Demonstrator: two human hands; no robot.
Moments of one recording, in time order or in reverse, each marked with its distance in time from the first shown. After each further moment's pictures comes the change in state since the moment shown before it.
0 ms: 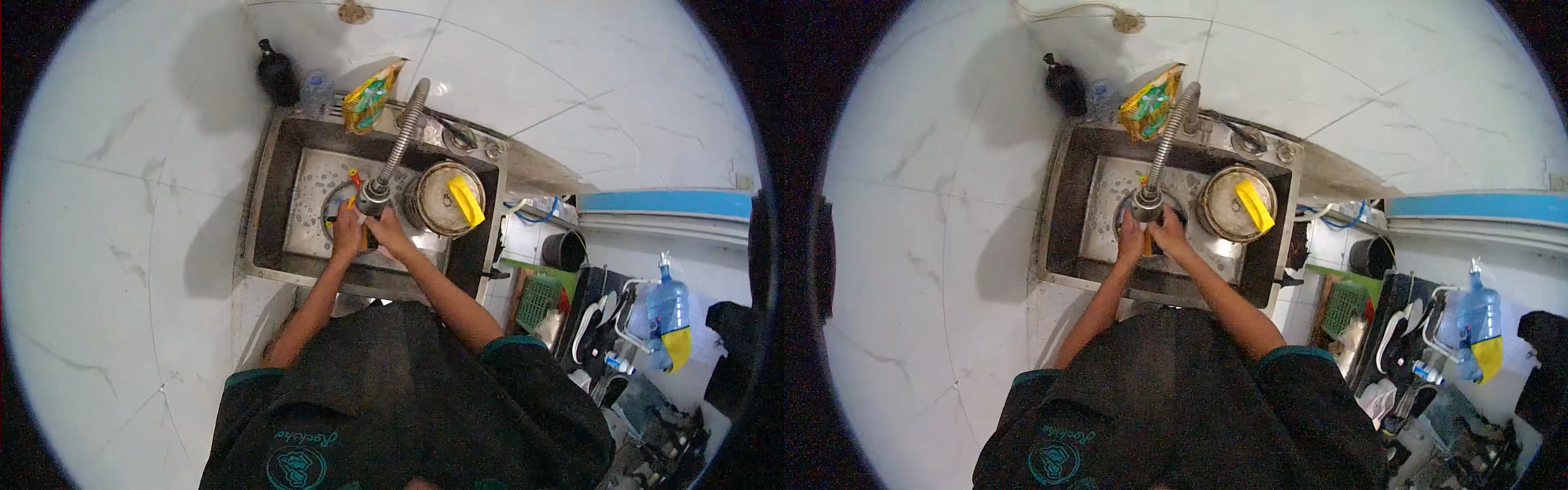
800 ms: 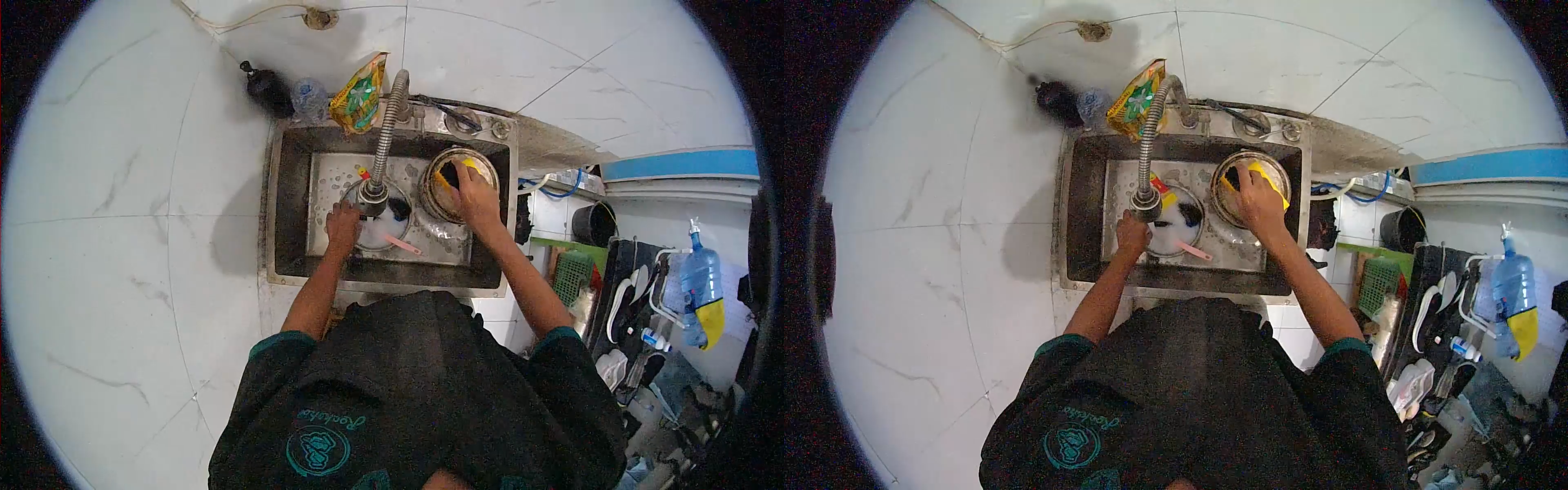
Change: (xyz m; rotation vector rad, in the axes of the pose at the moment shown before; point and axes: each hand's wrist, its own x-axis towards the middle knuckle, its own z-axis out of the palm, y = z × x) left_hand 0.036 -0.030 -0.035 1.417 -0.142 0.506; right_hand -0.038 -0.117 -0.154 -1.061 0.290 -0.265
